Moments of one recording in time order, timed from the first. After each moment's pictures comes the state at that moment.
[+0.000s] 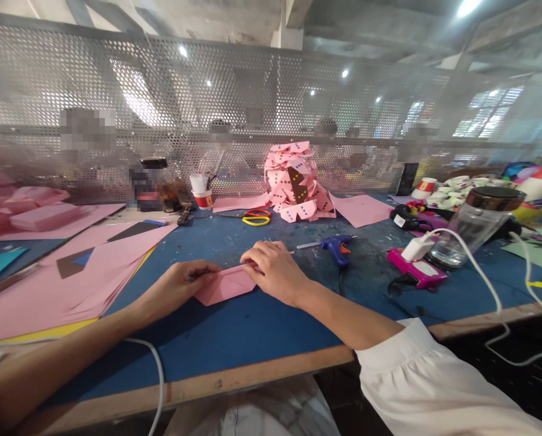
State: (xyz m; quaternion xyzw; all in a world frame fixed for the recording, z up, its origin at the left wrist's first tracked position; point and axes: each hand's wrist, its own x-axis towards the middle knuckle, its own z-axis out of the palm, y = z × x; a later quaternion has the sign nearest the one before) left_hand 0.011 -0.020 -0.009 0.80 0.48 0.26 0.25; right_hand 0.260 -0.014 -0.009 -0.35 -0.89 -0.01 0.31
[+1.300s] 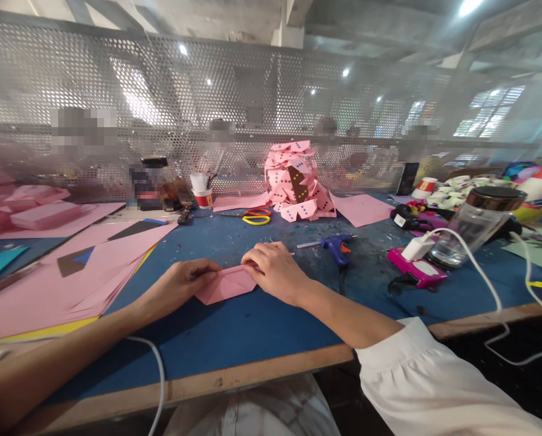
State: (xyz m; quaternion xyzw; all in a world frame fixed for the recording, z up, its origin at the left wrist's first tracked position) left_hand 0.012 -0.020 -0.010 0.79 0.49 0.25 0.27; right_hand 0.261 -0.013 -0.012 -0.35 -0.89 0.00 0.30
